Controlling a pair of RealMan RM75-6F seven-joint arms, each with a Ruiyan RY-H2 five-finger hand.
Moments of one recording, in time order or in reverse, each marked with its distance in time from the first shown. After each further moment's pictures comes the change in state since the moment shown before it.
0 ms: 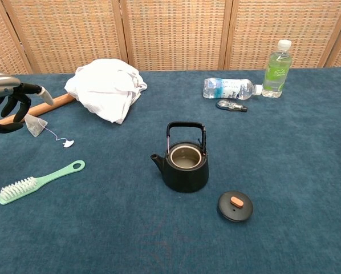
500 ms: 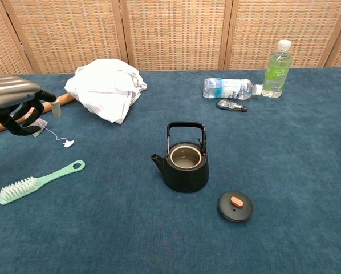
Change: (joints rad) left arm -0.048 -0.118 -0.019 0.081 -0.120 -0.031 0.098; right arm -0.020 0.003 0.028 0.012 -0.011 -0.024 0.015
